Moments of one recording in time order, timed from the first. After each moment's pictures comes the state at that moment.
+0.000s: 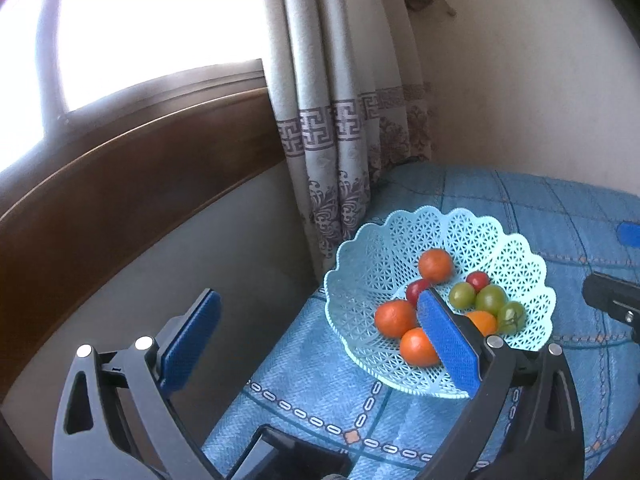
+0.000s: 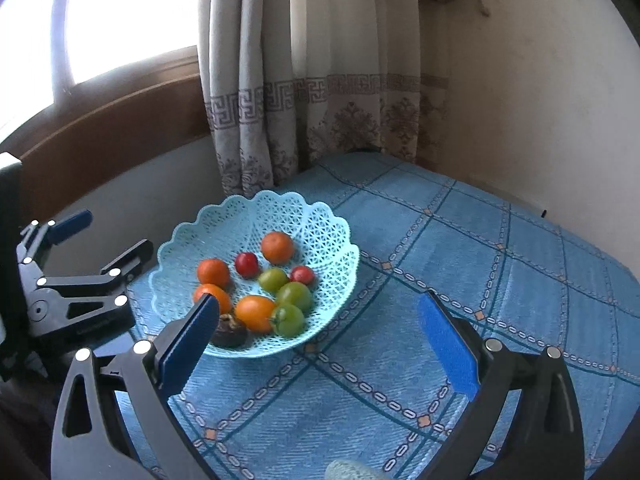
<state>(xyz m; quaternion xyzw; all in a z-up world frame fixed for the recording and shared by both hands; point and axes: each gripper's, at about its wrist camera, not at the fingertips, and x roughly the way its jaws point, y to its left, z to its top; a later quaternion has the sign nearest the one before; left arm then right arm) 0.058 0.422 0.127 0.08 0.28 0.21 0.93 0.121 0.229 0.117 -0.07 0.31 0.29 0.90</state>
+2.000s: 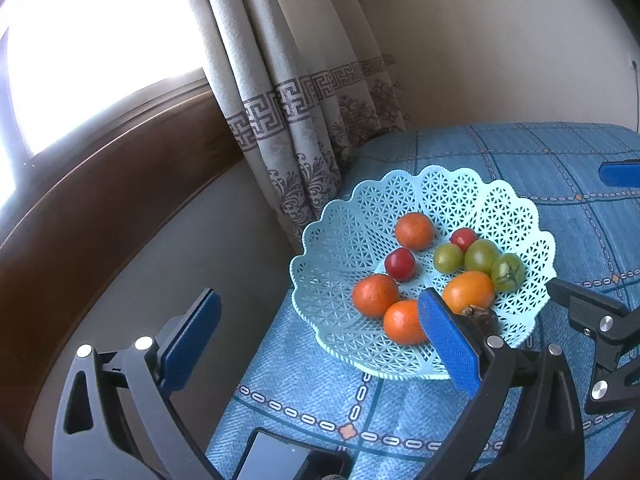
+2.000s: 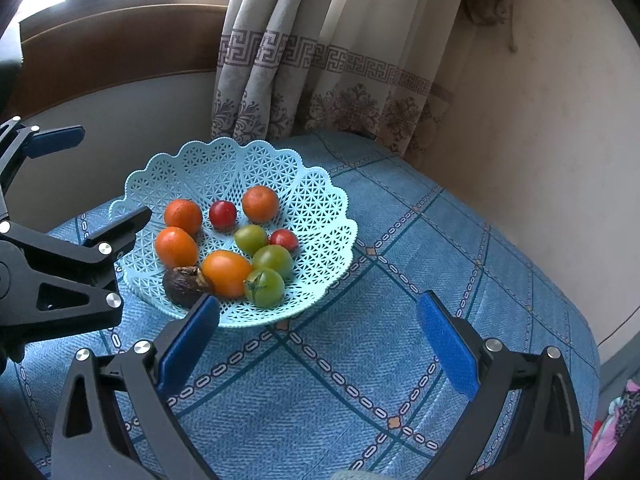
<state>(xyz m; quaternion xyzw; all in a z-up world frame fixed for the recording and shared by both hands) 0.068 0.407 0.107 0.15 0.31 0.19 0.92 0.109 0.262 0.088 -0.21 0.30 0.24 0.90</state>
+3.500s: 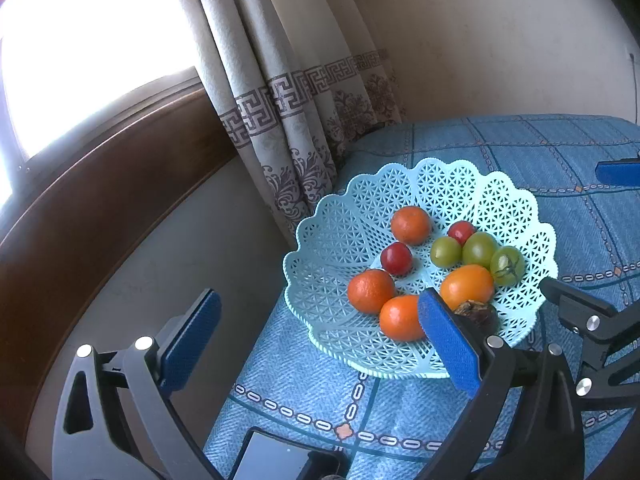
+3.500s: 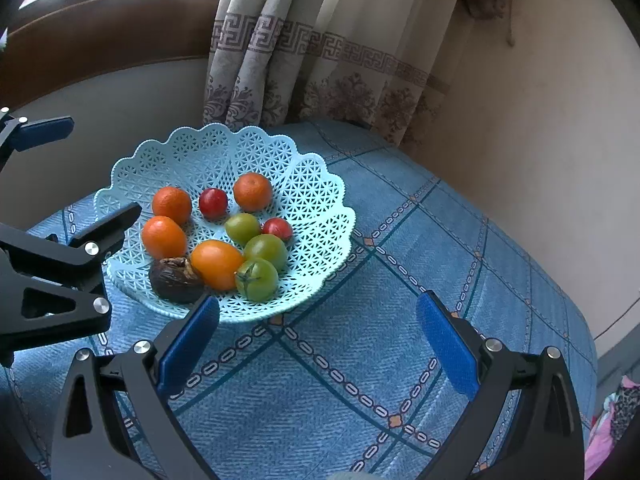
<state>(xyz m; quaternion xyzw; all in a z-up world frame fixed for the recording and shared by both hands) 0.070 0.405 0.105 0.15 0.32 0.18 0.92 0.114 0.267 0.079 -0.22 0.31 0.23 0.89</state>
